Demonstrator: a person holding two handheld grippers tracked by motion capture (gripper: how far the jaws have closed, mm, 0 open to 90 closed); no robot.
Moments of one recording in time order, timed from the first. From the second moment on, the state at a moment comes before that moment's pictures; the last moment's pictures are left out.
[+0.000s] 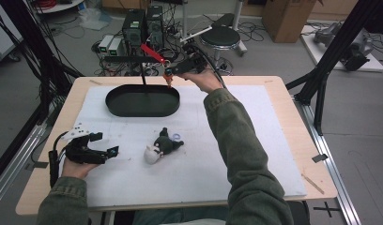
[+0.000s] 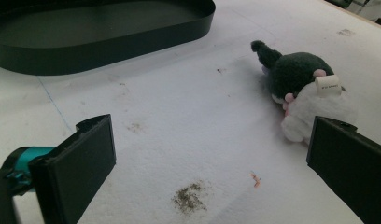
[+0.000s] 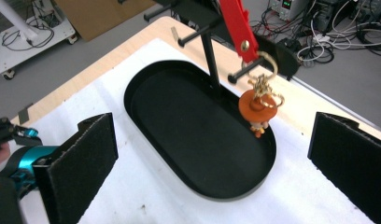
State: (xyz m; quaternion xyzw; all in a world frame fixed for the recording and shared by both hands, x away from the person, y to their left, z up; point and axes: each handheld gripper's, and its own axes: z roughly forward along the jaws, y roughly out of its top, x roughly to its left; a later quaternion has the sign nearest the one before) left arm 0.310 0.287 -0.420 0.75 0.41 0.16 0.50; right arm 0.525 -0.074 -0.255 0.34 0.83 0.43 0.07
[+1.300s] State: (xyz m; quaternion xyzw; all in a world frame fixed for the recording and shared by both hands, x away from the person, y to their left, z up) left arm 0.308 0.284 -0.422 0.76 0.41 0.16 0.48; right arm 0.444 -0.182 -0.318 0.36 0.80 0.47 0.10
